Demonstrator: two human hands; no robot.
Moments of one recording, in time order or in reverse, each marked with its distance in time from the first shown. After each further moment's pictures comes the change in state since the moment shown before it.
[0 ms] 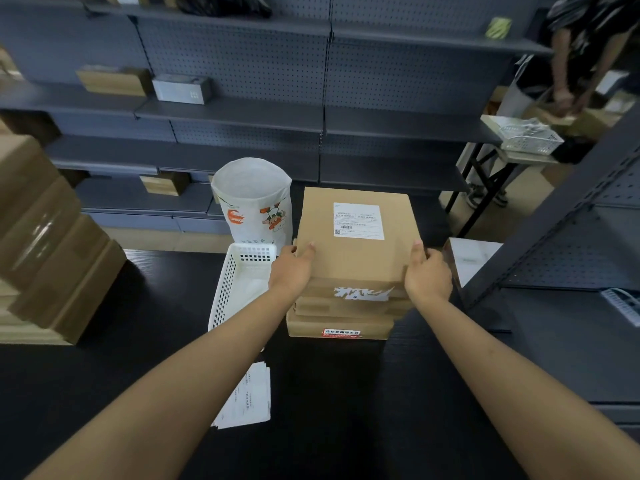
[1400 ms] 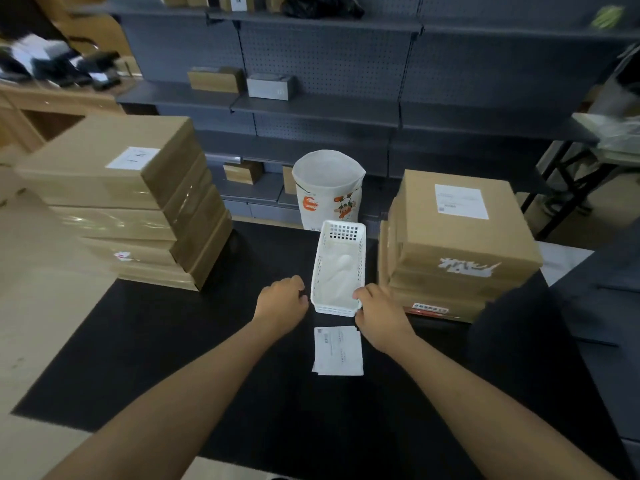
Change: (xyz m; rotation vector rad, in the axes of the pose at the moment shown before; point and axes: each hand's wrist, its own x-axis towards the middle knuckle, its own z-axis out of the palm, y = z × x) left_hand -0.074 -0.152 -0.185 0.852 0.070 0.304; right_hand -0.221 -0.025 0.117 -0.446 -0.516 -0.933
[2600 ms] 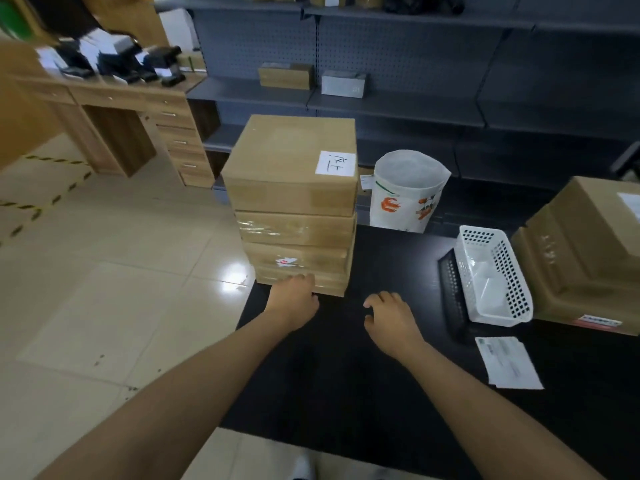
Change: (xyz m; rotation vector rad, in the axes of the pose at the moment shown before) left_hand -0.002 -0.350 -0.122 0.129 -0.070 0.089; right_hand 0.109 -0.336 0.112 -0.022 -0.048 0.100
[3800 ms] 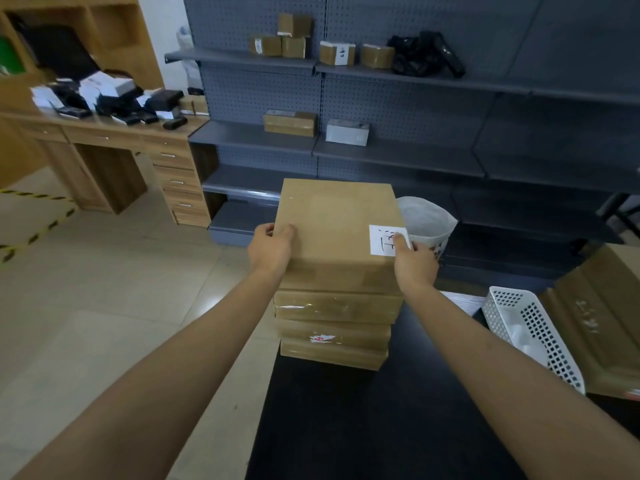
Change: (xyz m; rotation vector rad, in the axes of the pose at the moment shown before) left_hand 0.139 -0.112 -0.148 -1.164 0.423 -0.482; right_hand 0.180 -0.103 -0.128 0.912 0.542 0.549
